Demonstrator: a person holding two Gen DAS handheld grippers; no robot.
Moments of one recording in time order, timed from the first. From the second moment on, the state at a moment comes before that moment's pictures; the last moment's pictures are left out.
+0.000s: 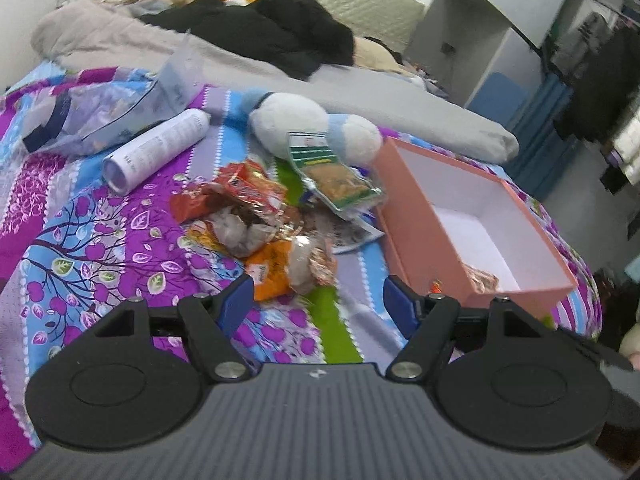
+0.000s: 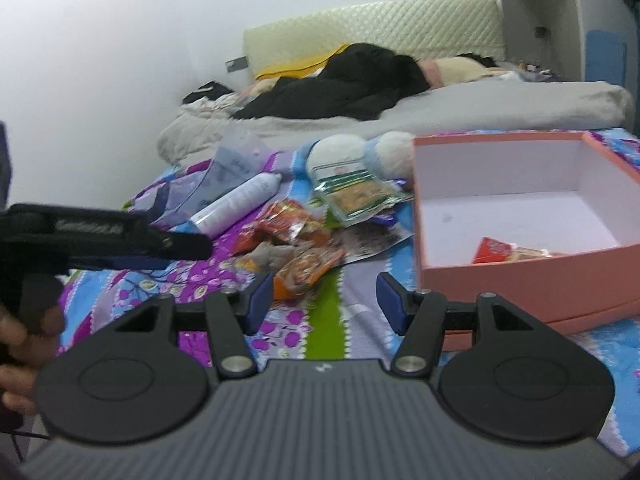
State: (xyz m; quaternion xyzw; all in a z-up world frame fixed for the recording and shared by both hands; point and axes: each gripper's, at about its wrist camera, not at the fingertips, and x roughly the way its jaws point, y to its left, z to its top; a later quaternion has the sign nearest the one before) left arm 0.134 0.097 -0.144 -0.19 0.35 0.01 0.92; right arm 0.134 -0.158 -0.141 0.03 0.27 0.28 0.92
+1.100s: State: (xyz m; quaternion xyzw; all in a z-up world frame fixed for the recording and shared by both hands) left arm 0.290 0.170 -0.270 -0.22 0.41 0.00 0.89; right arm 0.253 -0.064 -0.234 0.08 0.38 0.30 0.87
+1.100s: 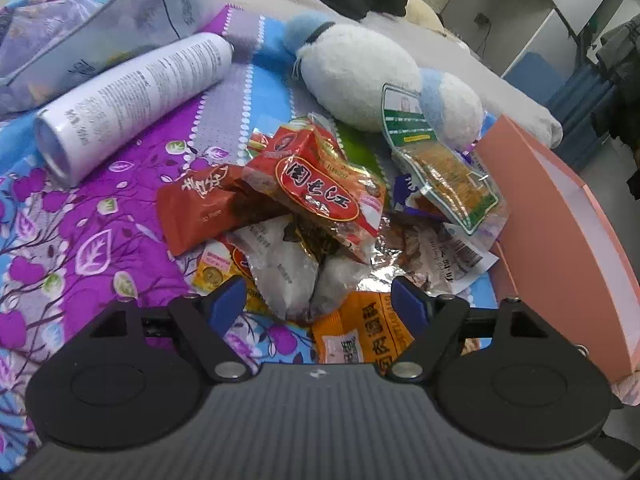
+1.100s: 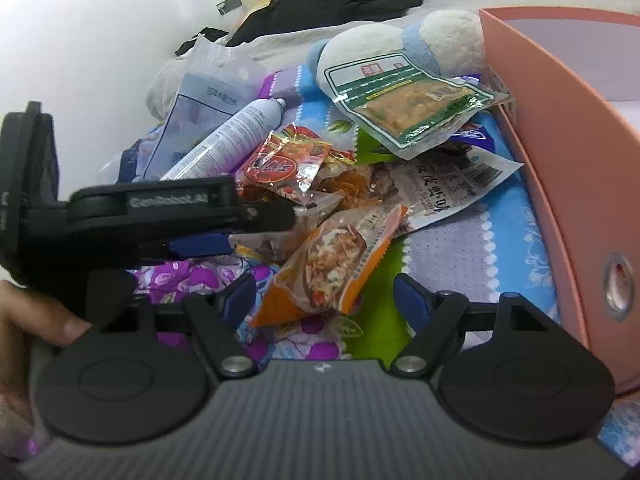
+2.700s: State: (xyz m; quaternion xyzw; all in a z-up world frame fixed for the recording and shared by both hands) left arm 0.196 0.116 -0.255 -0.20 0.44 -0.01 0.87; right arm 0.179 -0.148 -0.228 0.08 0.39 0.28 0.87
